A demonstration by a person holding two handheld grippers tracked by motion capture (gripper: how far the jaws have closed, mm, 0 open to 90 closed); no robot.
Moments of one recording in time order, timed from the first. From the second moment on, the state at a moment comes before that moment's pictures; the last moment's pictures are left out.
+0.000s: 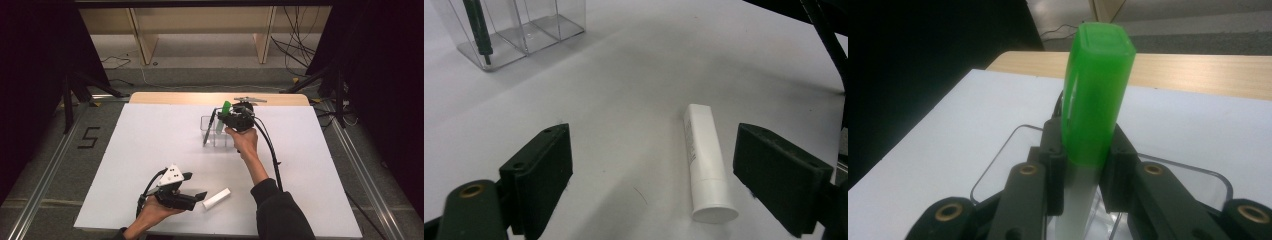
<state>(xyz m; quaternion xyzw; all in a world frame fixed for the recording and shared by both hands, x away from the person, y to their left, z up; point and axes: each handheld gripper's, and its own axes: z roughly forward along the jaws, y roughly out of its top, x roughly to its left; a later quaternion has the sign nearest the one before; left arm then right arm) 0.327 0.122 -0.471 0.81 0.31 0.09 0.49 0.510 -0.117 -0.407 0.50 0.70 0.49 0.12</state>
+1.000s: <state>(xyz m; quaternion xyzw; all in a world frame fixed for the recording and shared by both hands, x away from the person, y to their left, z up) 0.327 0.121 -0.472 0.81 0.31 0.09 0.49 0.507 -0.126 -0.398 0.50 0.70 0.50 0.11</state>
